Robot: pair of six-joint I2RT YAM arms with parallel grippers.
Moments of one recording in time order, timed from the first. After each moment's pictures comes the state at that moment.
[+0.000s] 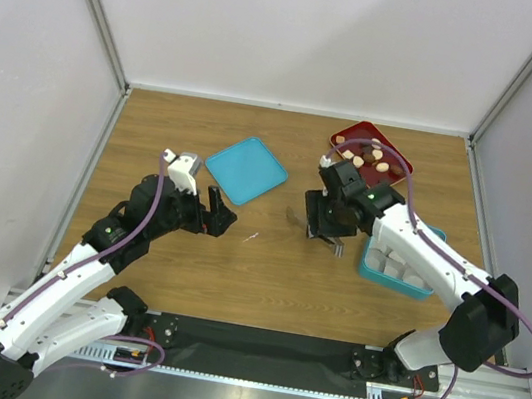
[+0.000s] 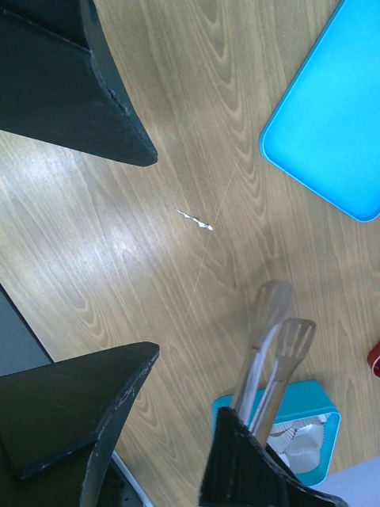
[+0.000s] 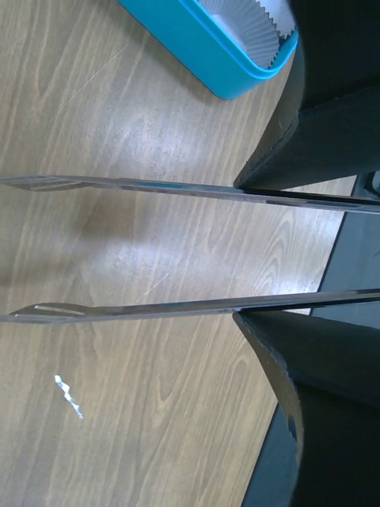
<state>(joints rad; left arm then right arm) -0.54 0.76 0.71 -0.40 0.06 -0.44 0.69 1.46 1.26 -0.87 0.05 0.41</state>
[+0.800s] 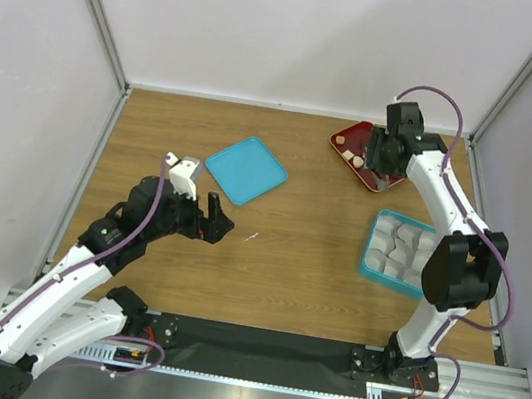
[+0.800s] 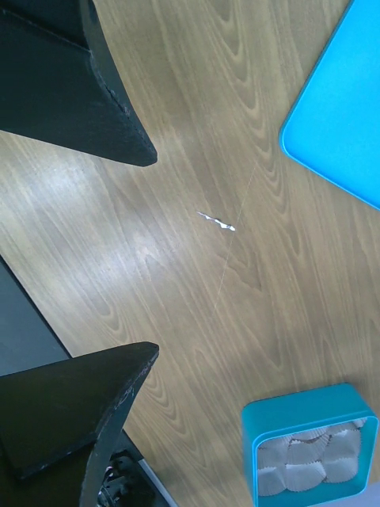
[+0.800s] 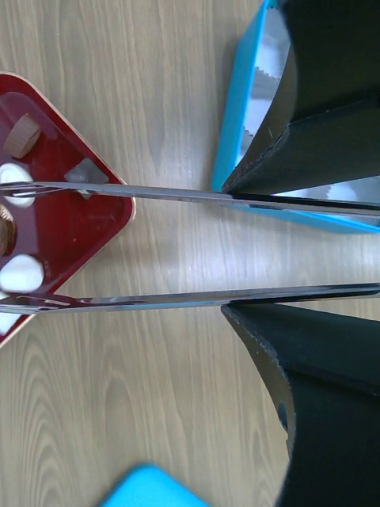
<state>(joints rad) -0.54 0.74 0.73 -0.48 0.10 -0.39 0.25 1.76 1.65 -0.78 0.17 0.25</state>
